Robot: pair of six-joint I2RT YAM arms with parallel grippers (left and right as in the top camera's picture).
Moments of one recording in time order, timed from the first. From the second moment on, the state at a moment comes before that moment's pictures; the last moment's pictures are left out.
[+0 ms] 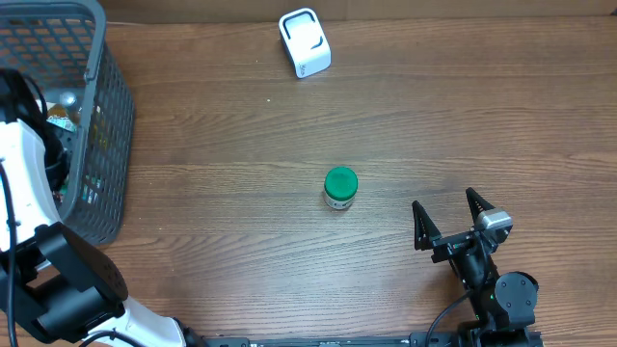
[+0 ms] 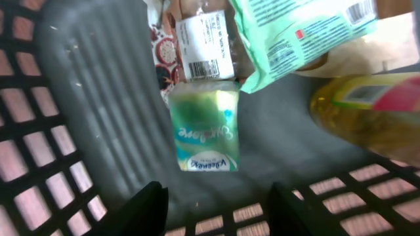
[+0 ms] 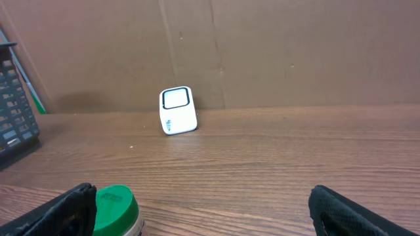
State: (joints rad) left arm 0.52 1.83 1.61 -1.10 -0.19 -0.69; right arm 0.10 0.01 0.02 -0.02 -0.18 0.15
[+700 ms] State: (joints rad) left arm 0.52 1.83 1.36 -0.79 -0.19 -0.68; right arm 0.10 0.01 0.02 -0.02 -0.18 0.15
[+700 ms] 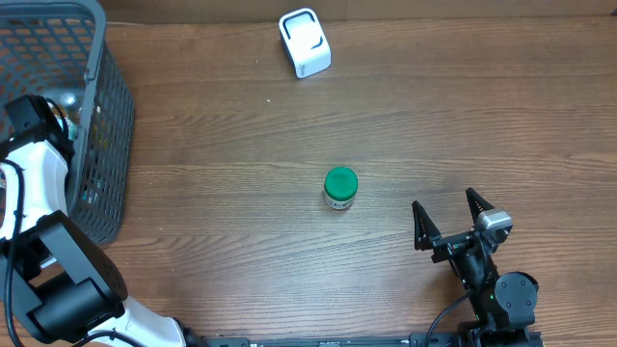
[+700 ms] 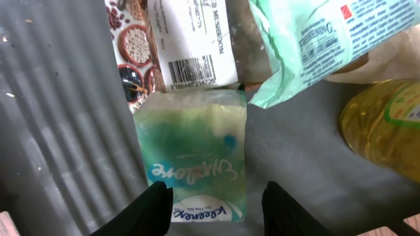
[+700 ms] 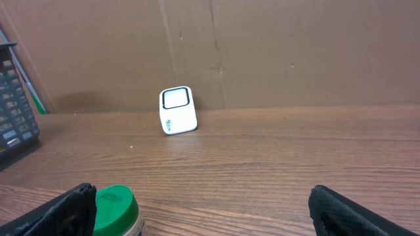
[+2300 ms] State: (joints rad) left arm 0.56 1.89 1.48 -0.94 -0.07 -0.54; right arm 0.10 0.01 0.02 -0.02 -0.18 0.15
